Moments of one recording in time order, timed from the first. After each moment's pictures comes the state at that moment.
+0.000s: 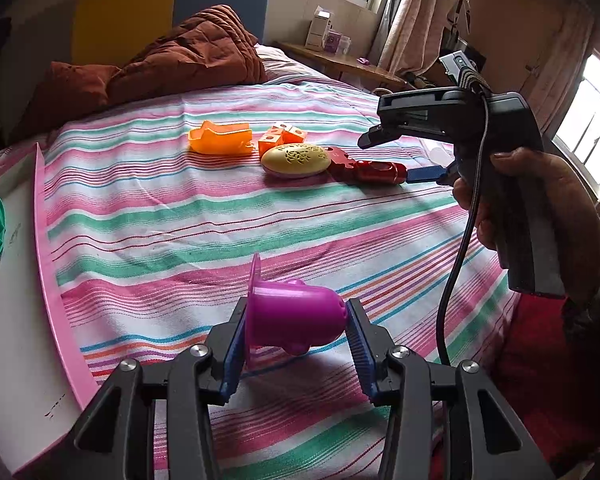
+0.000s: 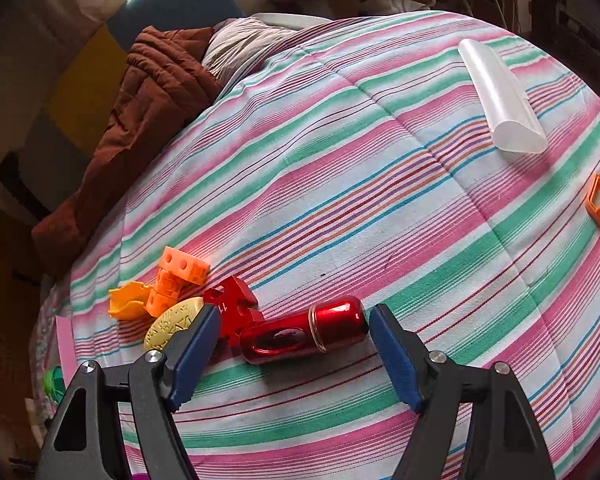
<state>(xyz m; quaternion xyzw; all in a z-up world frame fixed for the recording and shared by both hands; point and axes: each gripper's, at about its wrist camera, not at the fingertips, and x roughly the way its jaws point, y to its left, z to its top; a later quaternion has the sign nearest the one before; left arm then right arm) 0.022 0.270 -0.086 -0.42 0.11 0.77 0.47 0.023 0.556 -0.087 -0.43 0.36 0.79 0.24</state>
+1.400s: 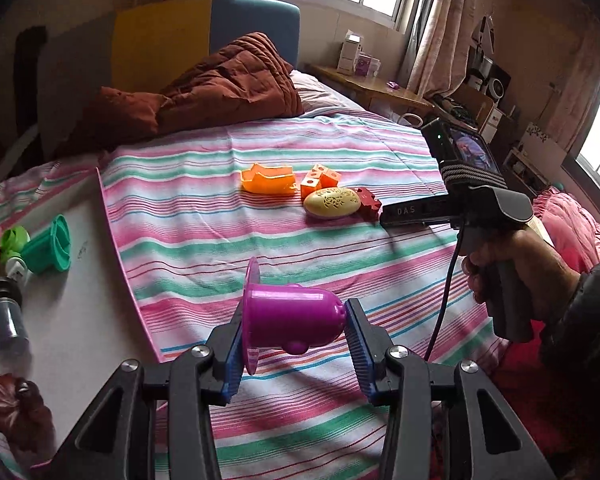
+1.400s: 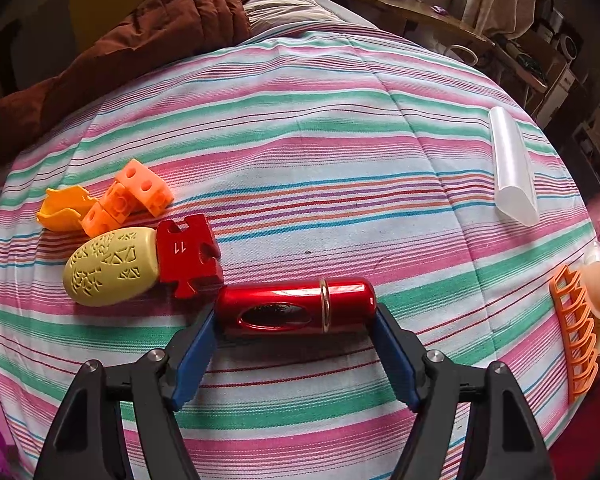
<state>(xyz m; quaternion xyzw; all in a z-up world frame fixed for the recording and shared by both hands) 0.022 0.238 -0.029 -0.40 0.10 0.81 0.41 0.004 0.526 -0.101 -0.53 0.16 0.79 0.26</state>
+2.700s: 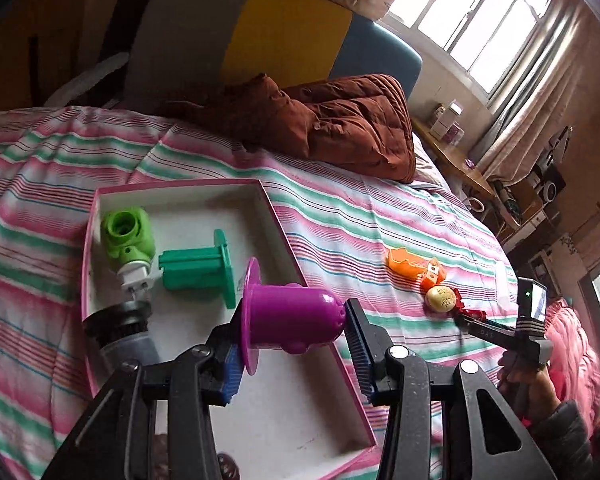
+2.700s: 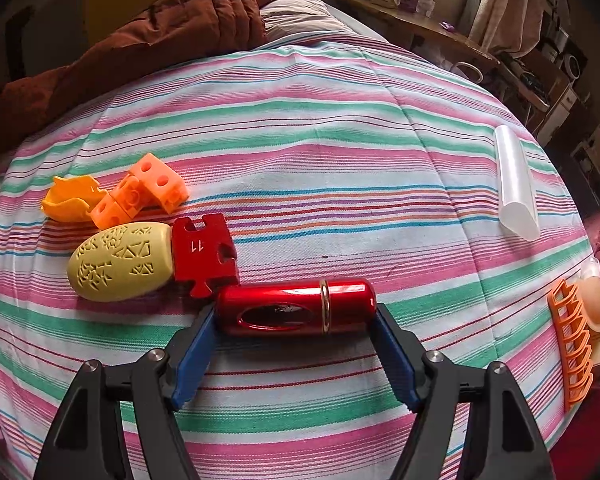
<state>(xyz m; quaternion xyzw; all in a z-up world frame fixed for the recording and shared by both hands) -0.131 0.126 -0.011 -0.46 -0.05 0.83 0.32 -0.003 0.515 -0.102 -0.52 0.13 0.80 0.26</state>
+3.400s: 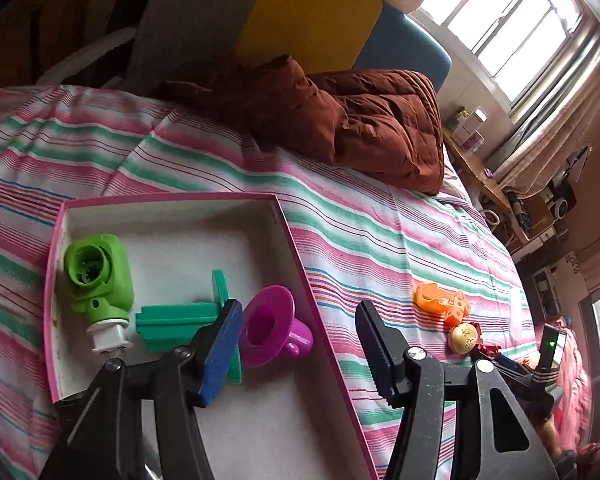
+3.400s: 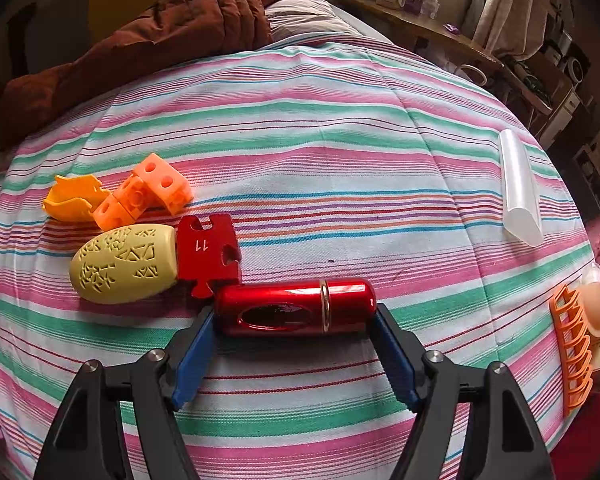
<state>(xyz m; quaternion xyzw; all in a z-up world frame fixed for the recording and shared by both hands) -0.189 0.146 -0.031 -0.48 -0.07 0.82 0.29 -0.004 0.508 -0.100 -0.52 0.13 0.80 0.26</state>
